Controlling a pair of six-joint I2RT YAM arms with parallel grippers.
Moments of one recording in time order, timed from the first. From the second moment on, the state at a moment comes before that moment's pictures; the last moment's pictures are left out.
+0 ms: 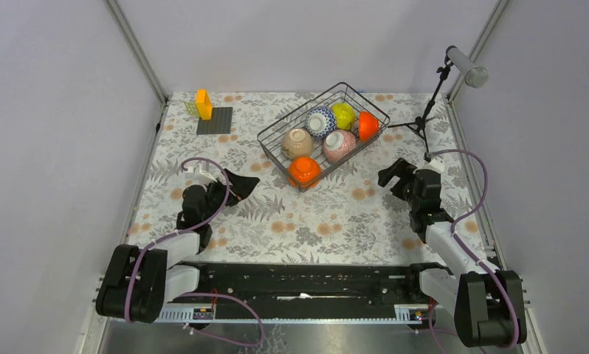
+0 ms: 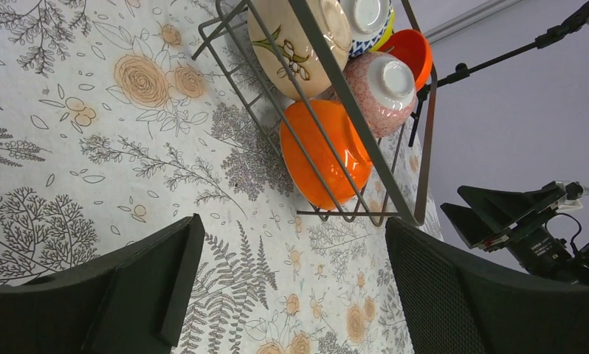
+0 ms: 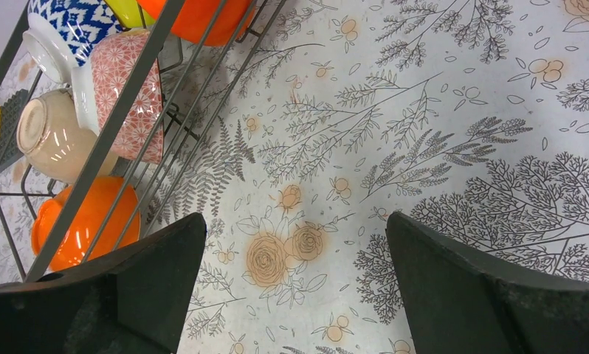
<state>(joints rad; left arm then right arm) -0.14 1.16 0.16 0.81 0.38 -0.86 0.07 1.01 0.36 0.22 0.00 0.57</state>
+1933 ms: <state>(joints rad) -0.28 1.06 0.16 0.79 0.36 -0.85 0.29 1.96 1.66 -0.57 -0.04 0.33</state>
